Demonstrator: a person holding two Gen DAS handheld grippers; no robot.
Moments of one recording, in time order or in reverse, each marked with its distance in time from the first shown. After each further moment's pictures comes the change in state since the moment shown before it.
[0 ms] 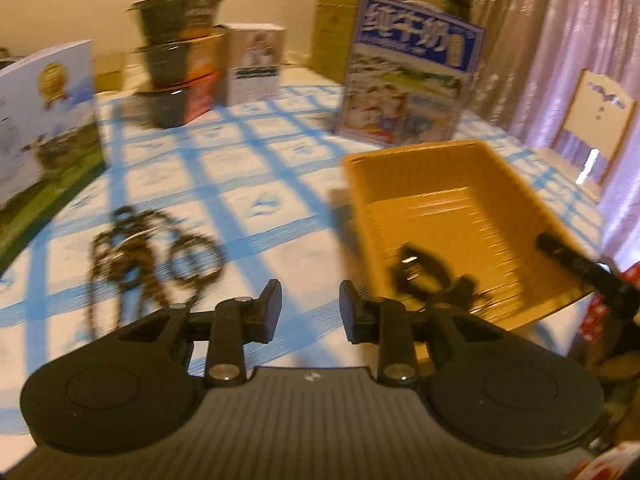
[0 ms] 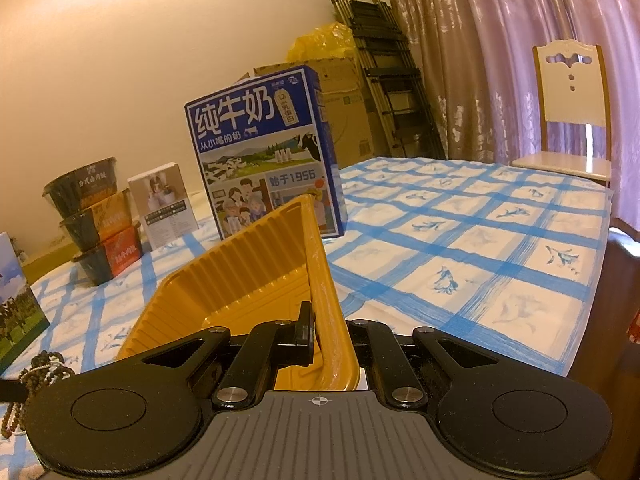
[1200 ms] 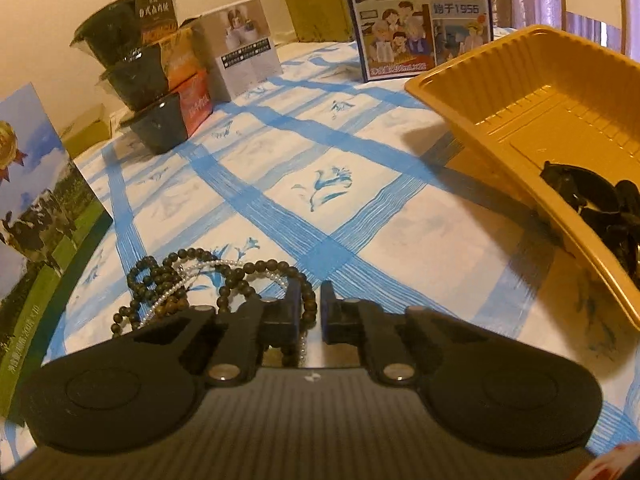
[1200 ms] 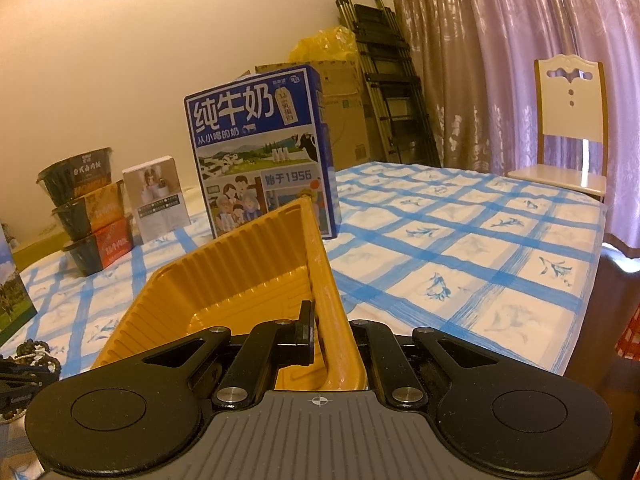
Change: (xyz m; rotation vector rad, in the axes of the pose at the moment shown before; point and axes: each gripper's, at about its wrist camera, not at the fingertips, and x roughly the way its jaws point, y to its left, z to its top) left arm 0.115 0.034 0.001 0.362 0.039 0.130; right arm 0.004 -0.003 -0.002 -0.050 -0.007 -0.029
